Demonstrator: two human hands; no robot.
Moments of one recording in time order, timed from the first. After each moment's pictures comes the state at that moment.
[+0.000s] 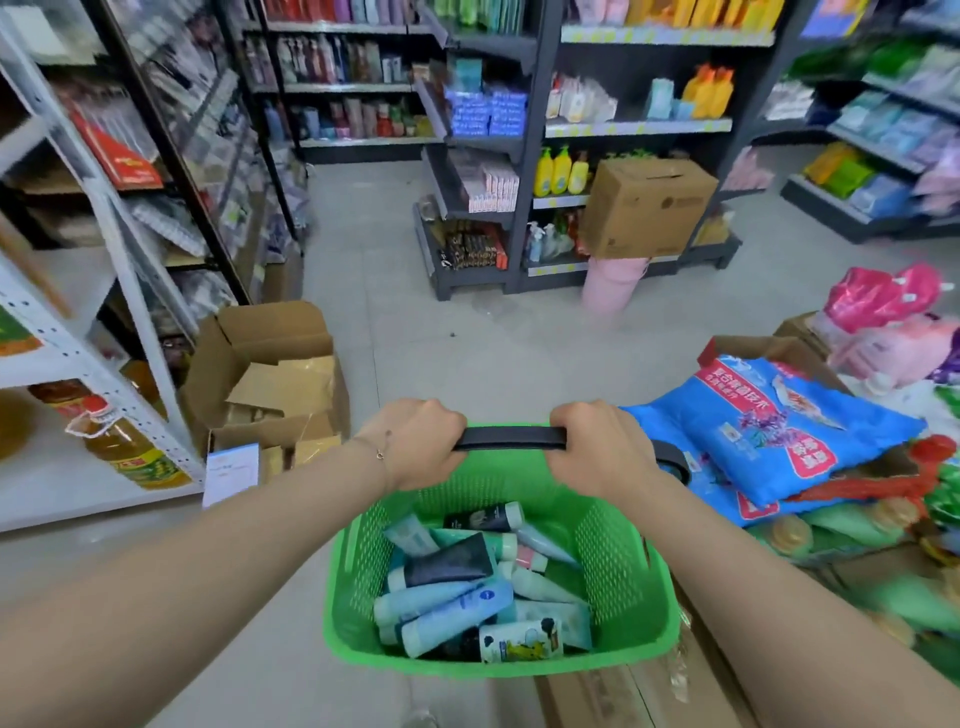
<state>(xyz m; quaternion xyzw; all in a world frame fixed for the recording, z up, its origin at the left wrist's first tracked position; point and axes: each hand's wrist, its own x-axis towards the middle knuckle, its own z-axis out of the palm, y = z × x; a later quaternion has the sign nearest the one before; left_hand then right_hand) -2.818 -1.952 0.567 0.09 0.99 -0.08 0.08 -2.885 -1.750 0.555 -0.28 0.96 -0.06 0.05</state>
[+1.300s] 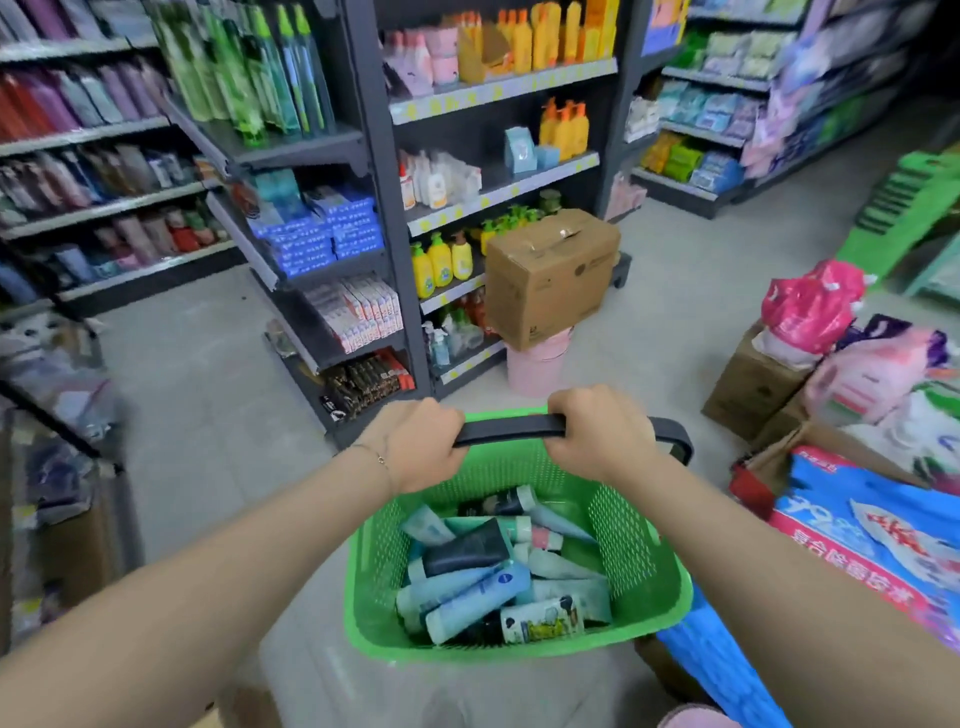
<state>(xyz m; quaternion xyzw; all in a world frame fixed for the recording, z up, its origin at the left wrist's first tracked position) -3.464 -2.113 0.577 0.25 0.97 -0.06 0.04 -3.450 -1.897 0.570 -0.11 0.99 -0.08 -0.01</state>
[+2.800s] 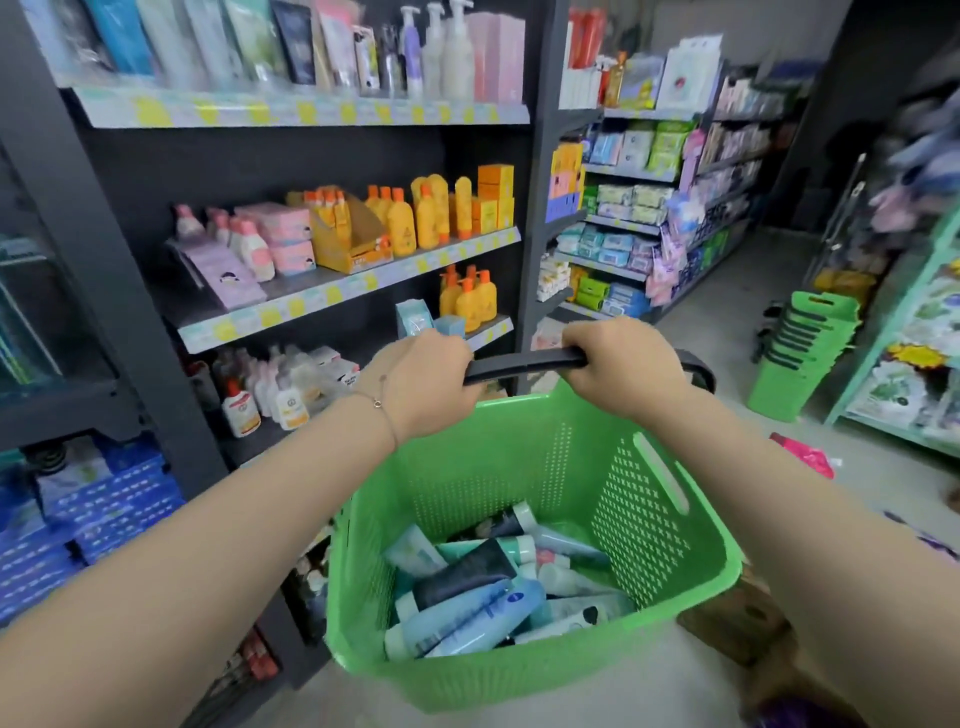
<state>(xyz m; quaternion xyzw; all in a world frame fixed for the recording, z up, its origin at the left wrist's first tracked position) -4.042 -1.884 0.721 0.30 0.94 0.07 -0.13 -3.994 -1.677 0.733 -0.07 0.98 -0.01 -0.21</state>
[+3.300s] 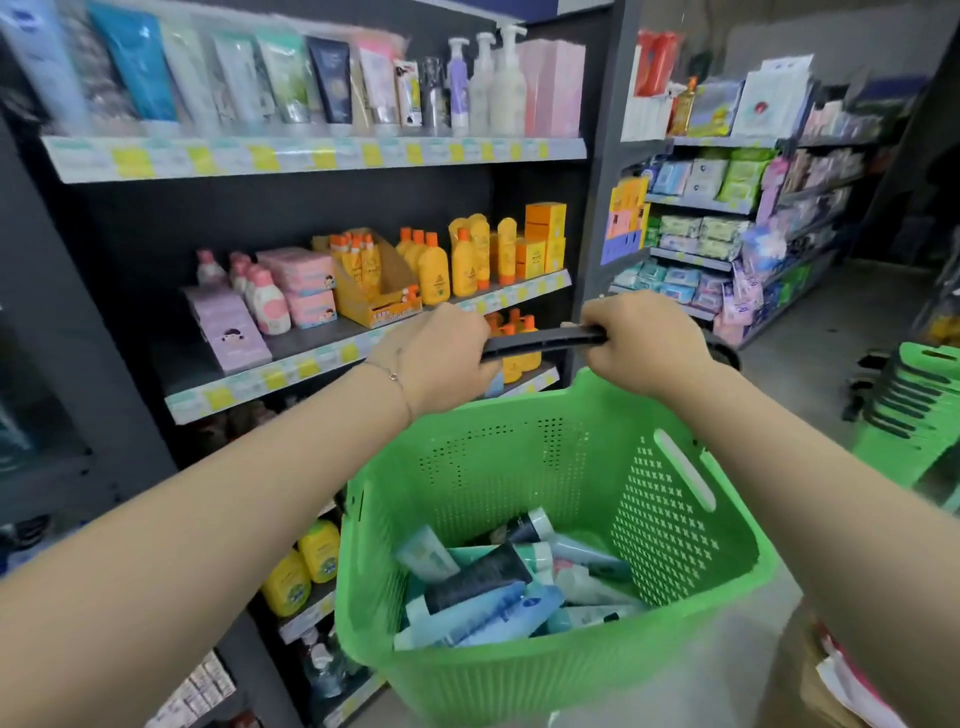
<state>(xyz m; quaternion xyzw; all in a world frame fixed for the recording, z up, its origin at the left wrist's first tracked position) -4.173 -1.846 0.782 0.25 0.95 0.00 -0.17 -4.161 -1.638 0.776 -0.12 0.96 -0.03 -0.25</state>
